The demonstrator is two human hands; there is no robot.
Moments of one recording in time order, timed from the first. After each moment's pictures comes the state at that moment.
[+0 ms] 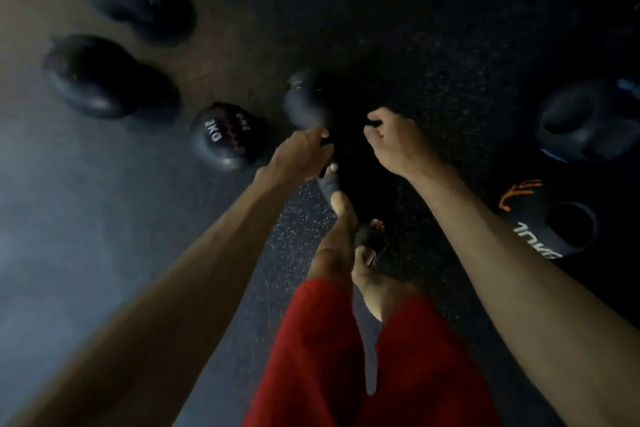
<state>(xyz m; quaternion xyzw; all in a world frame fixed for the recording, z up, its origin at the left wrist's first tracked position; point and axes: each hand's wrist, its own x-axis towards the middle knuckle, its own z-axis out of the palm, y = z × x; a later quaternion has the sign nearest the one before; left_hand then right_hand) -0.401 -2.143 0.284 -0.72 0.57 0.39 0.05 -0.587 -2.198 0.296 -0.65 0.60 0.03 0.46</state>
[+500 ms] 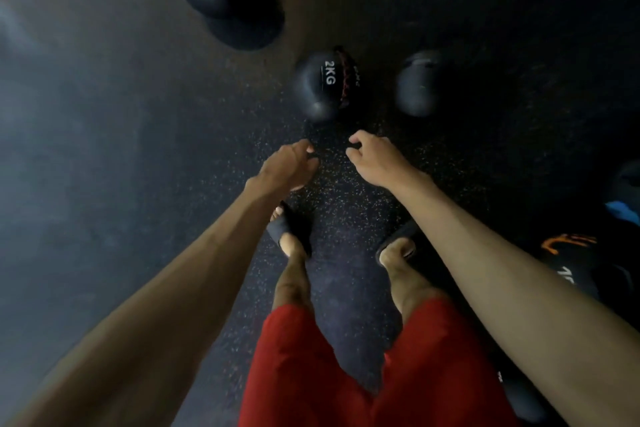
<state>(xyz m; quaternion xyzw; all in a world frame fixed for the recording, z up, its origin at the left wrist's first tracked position) -0.128 -1.879 0.272 -0.80 0.41 0.43 0.01 -0.282 -1.999 0.293 -0.75 0.44 0.22 0.44</state>
